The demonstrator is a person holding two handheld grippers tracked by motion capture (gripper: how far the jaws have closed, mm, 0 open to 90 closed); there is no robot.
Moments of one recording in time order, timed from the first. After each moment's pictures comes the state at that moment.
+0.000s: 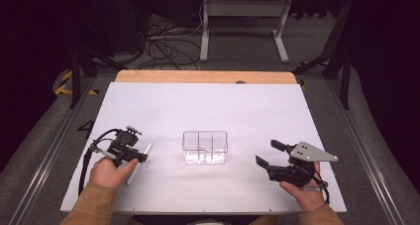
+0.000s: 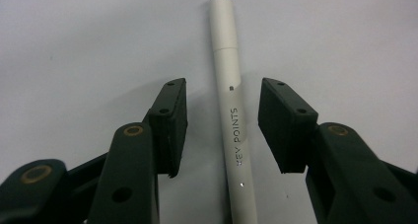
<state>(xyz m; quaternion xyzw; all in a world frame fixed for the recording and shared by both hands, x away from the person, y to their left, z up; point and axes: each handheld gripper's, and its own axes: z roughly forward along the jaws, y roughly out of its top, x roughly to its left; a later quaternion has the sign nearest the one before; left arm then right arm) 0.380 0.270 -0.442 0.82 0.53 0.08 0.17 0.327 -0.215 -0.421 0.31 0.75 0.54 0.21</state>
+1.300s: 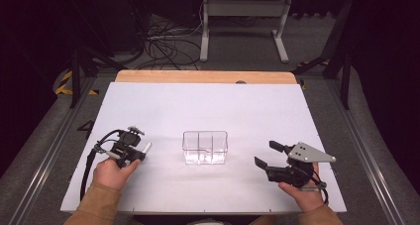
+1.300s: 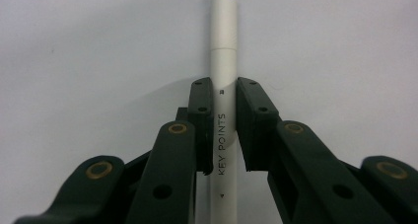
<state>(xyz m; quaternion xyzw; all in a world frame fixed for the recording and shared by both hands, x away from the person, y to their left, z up) 0.382 0.261 -0.446 0.81 0.56 0.10 0.16 0.327 -0.213 -0.423 0.30 0.76 0.54 0.21</state>
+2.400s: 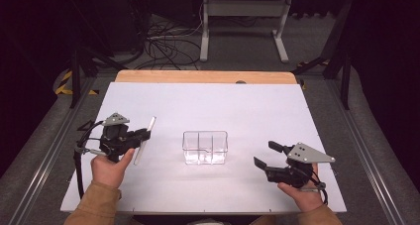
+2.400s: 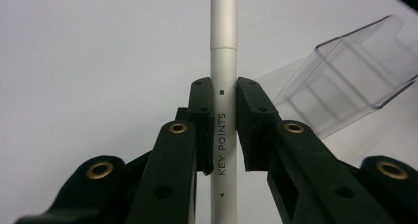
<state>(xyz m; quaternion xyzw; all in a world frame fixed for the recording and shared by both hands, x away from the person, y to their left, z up) 0.354 0.271 -0.384 0.75 0.47 0.16 0.43 0.326 -0.211 -0.425 0.30 0.76 0.54 0.21</state>
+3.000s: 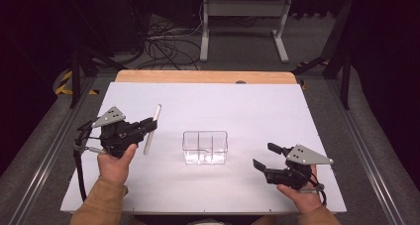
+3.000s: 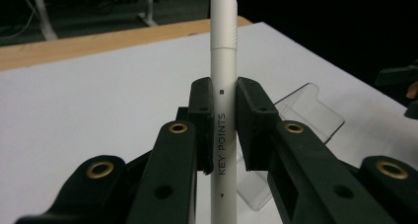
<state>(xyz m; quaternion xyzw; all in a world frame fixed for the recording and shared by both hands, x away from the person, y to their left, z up) 0.349 0.259 -0.365 0.72 0.39 0.18 0.55 0.325 -0.211 -0.432 0.30 0.76 0.54 0.21</state>
